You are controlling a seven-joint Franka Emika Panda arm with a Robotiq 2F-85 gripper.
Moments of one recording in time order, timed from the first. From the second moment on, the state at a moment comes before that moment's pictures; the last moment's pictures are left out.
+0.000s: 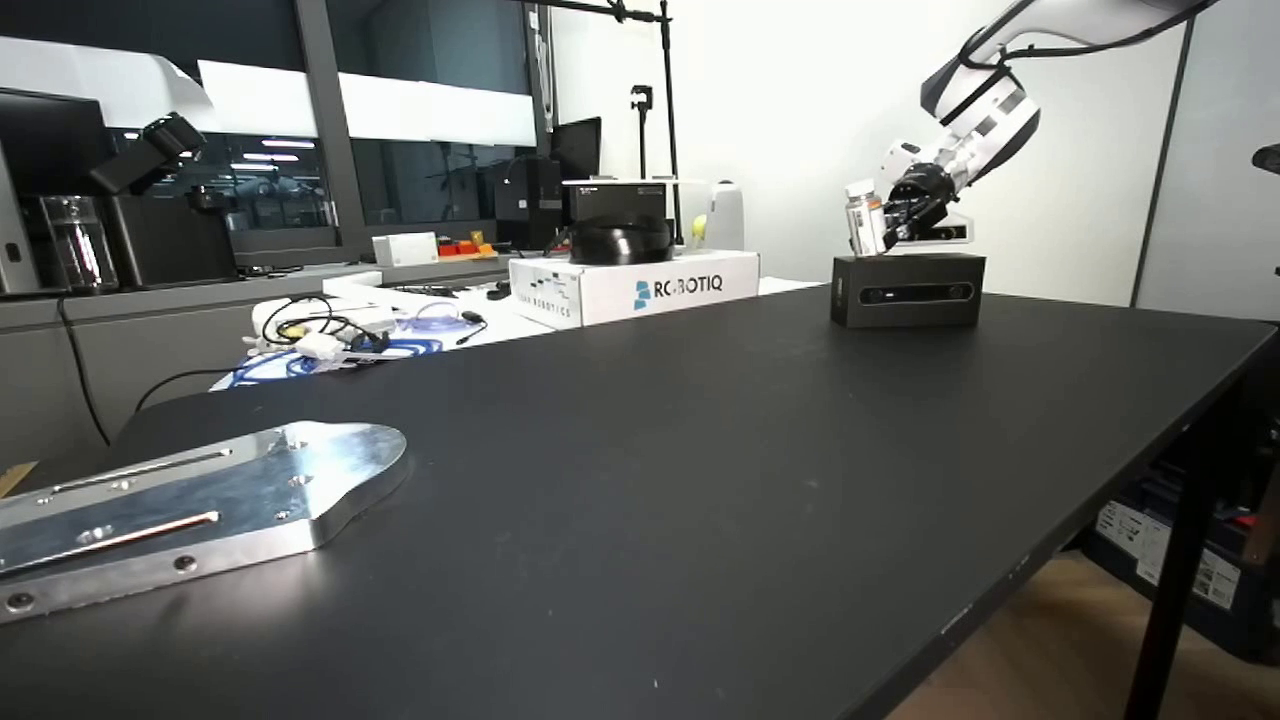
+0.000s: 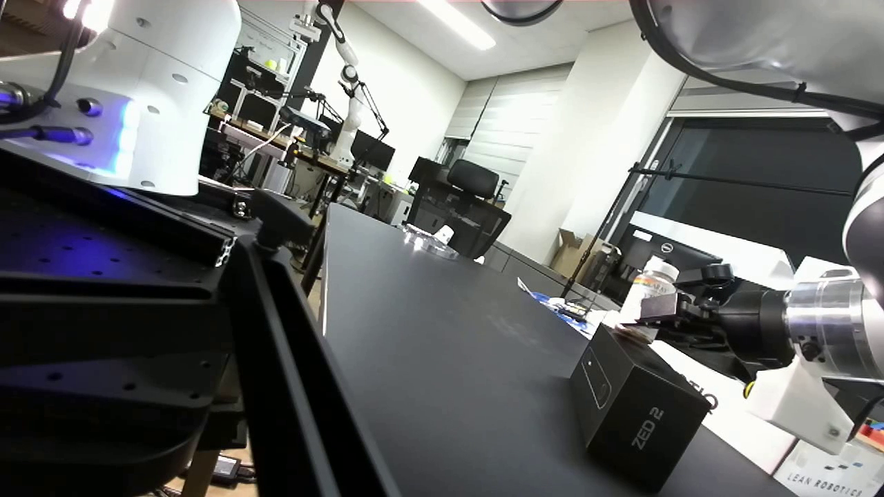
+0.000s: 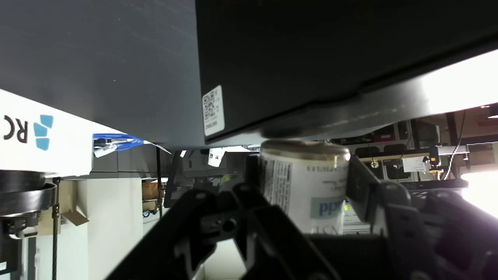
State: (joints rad) arm -0.75 1.22 0.16 -0.84 0.71 1.38 -2.16
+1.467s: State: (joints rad) arm -0.73 1.17 0.18 -0.84 0.71 1.38 -2.16
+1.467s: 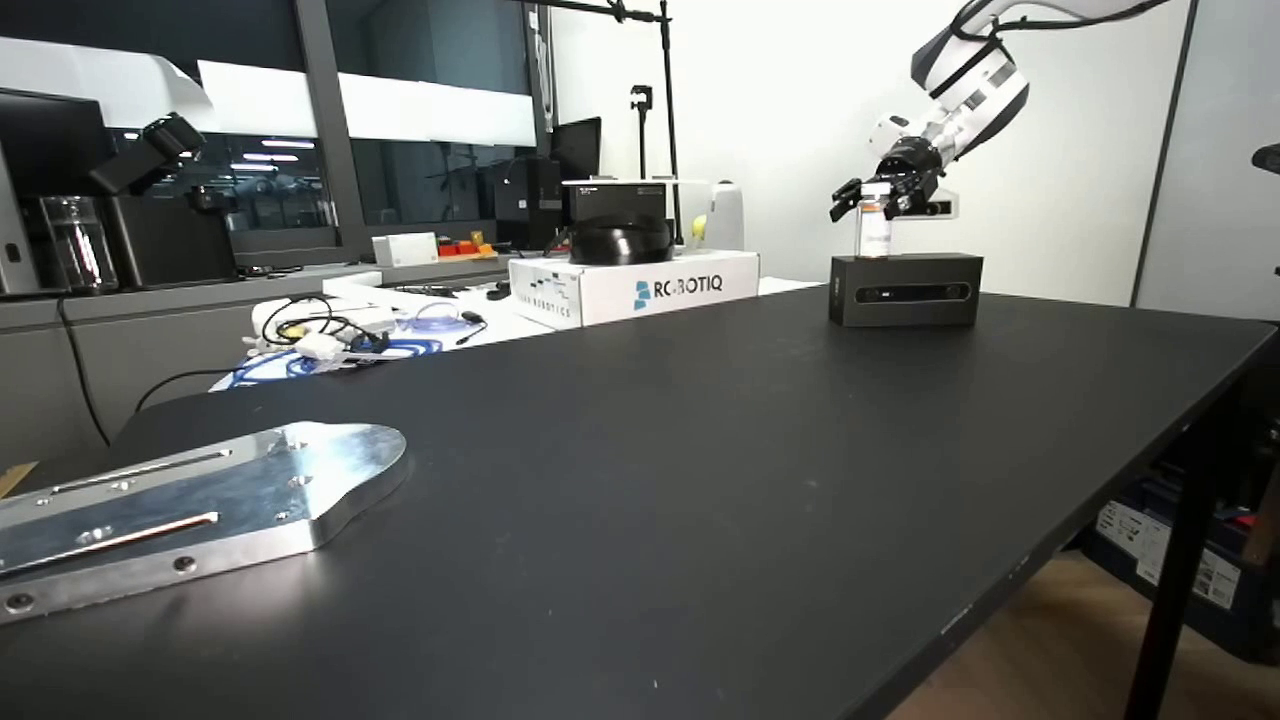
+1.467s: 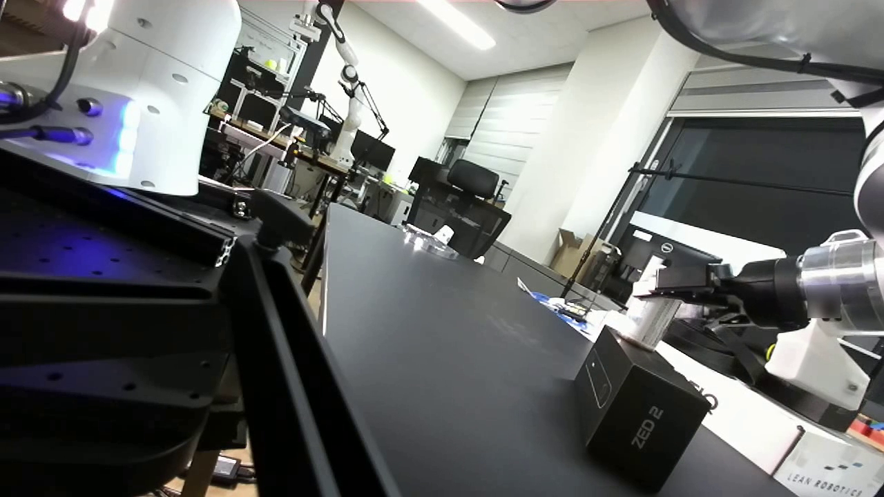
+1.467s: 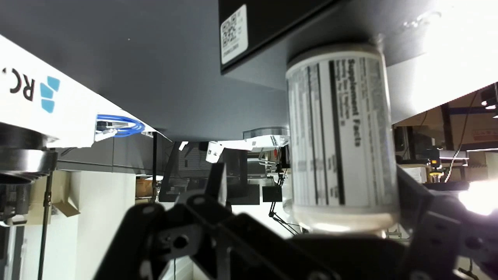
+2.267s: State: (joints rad) arm -0.72 1.07 0.19 -0.84 0.71 1.30 -2.12
